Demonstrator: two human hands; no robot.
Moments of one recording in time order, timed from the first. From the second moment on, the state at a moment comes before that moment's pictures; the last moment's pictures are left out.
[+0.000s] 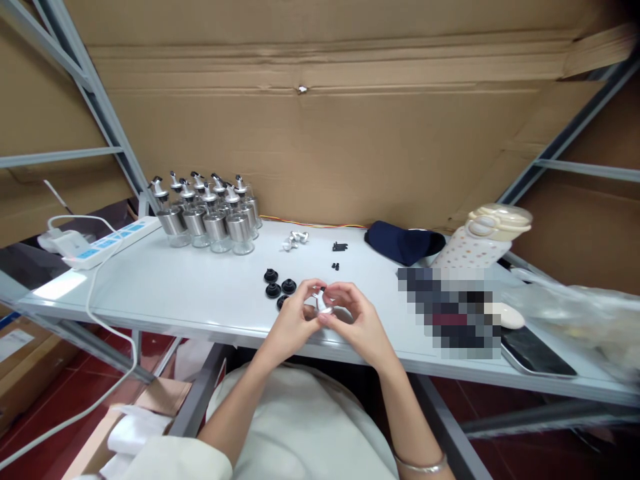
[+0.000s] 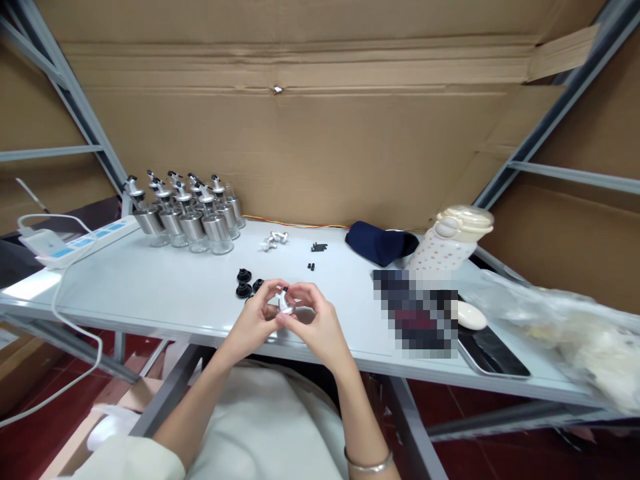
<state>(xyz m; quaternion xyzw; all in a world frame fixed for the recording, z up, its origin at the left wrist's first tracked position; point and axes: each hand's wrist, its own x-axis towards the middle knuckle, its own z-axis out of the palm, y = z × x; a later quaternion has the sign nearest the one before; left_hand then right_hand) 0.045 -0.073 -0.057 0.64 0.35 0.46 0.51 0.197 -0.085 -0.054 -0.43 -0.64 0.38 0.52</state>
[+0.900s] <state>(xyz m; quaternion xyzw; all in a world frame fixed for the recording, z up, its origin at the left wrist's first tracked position) 0.048 -0.074 -0.059 0.66 0.36 0.48 0.46 0.197 -0.081 -0.059 -0.42 -0.63 0.36 0.55</state>
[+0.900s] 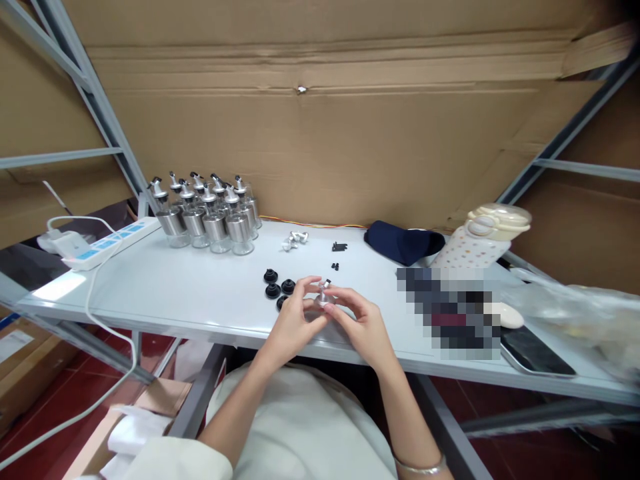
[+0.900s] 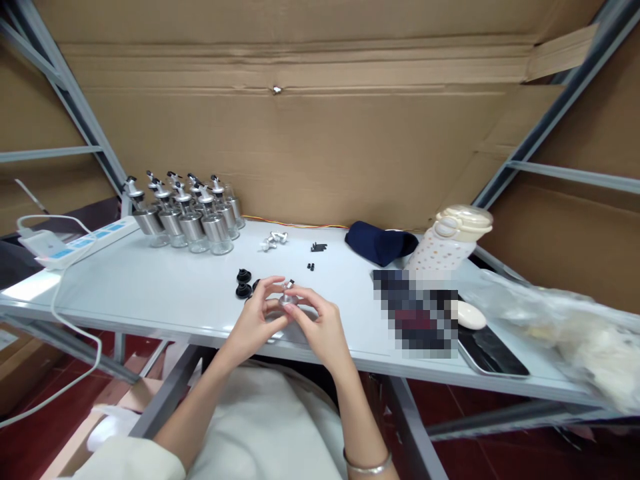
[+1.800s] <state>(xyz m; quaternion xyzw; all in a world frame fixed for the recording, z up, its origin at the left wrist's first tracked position) -0.004 -0.077 -0.047 0.77 0.45 0.42 0.17 0.197 -0.082 -0.056 -0.45 -0.59 0.30 0.60</state>
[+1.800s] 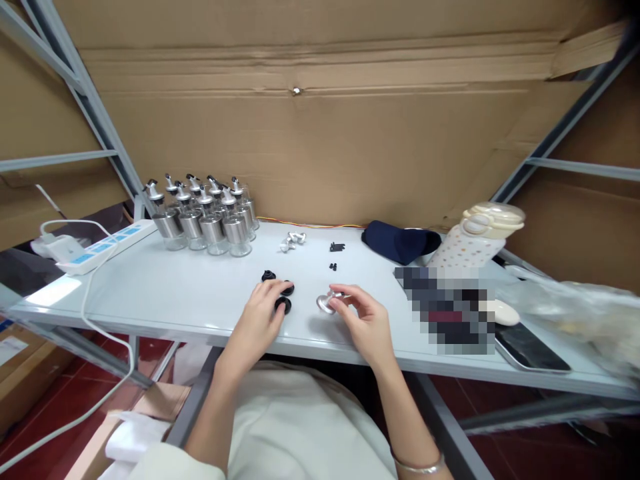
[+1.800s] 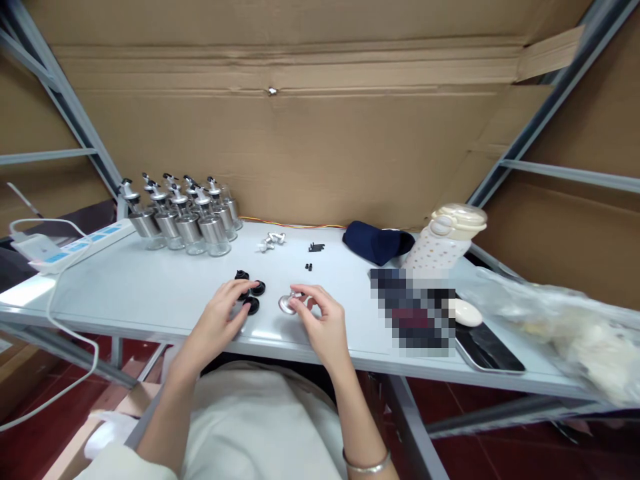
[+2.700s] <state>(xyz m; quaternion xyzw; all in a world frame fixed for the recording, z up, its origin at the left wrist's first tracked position) 0.040 -0.071 -0.047 0.51 0.35 0.54 0.57 0.199 -0.083 -0.055 -0.38 -0.63 0.27 0.62</state>
